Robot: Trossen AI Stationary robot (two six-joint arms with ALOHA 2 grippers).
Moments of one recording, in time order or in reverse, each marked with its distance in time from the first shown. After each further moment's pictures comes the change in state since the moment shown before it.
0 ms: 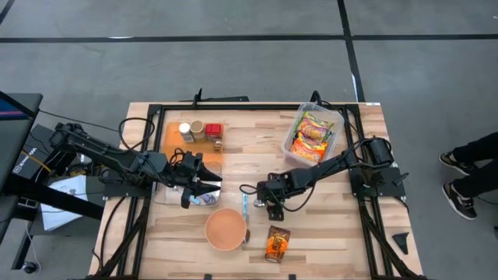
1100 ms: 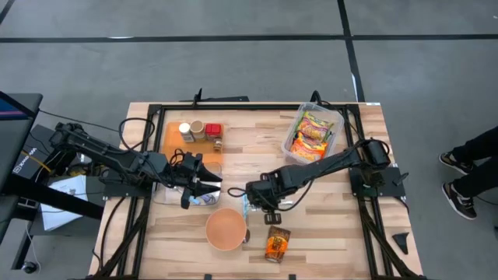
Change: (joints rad) left arm -0.006 0.000 0.000 -0.007 0.001 0.005; right arm 0.009 0.009 0.401 -0.437 -0.027 -0.068
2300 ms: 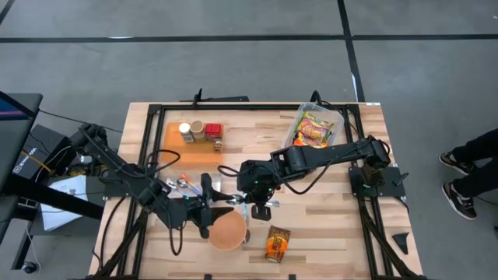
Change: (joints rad) left arm -0.317 0.413 0.400 -0.293 -0.584 0.828; right arm -0.009 -0.004 0.503 -0.198 -0.071 0.103
